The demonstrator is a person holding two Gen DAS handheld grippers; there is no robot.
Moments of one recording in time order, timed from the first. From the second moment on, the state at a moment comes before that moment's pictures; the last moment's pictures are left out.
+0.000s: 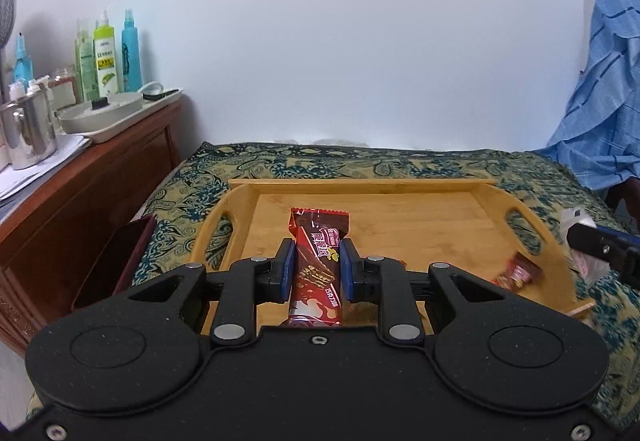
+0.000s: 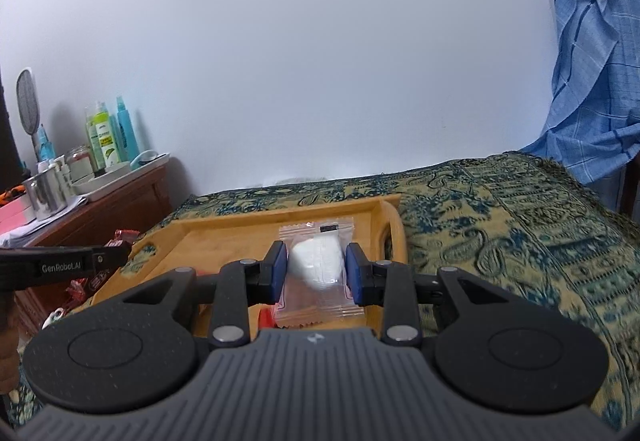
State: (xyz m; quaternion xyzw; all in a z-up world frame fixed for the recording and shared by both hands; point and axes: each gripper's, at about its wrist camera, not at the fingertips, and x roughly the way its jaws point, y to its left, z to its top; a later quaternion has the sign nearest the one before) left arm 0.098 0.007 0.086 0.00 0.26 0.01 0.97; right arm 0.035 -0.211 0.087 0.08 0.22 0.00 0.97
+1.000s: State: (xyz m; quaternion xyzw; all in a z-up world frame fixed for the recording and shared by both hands) left arm 0.160 0.014 0.025 0.00 0.35 0.00 0.94; right arm 0.146 -0.213 0.034 0.11 0.34 0.02 0.93
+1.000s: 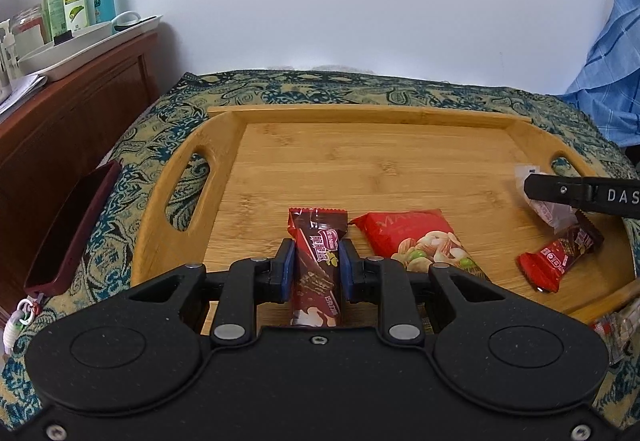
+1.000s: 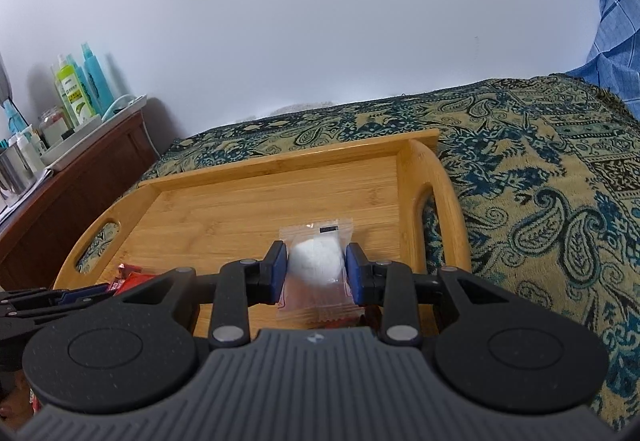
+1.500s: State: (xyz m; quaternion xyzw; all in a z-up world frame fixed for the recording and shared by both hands) left arm 0.160 0.013 0.025 0.00 0.35 0.00 0.94; right arm 0.148 -0.209 0.030 0.10 0.35 0.04 0.93
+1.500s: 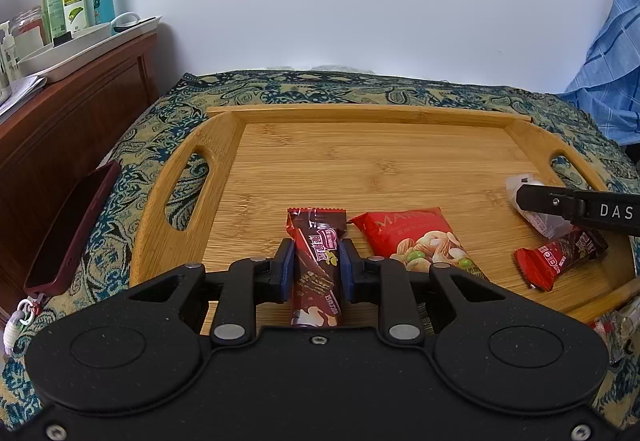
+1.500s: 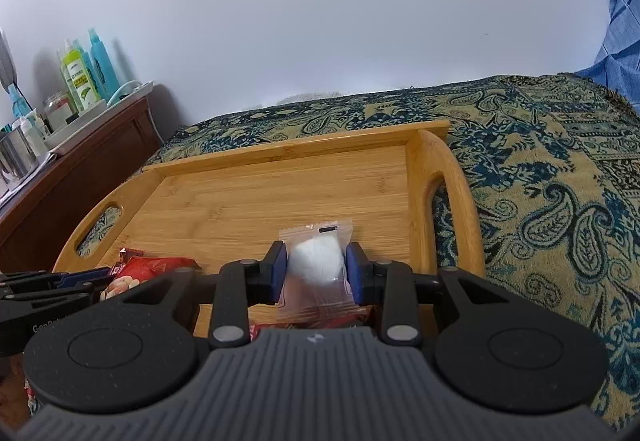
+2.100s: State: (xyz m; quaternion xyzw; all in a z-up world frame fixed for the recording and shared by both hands) left arm 0.155 0.012 0.030 0.00 0.33 -0.01 0.94; right arm 0.143 -0.210 0.034 0.10 0.34 0.04 0.93
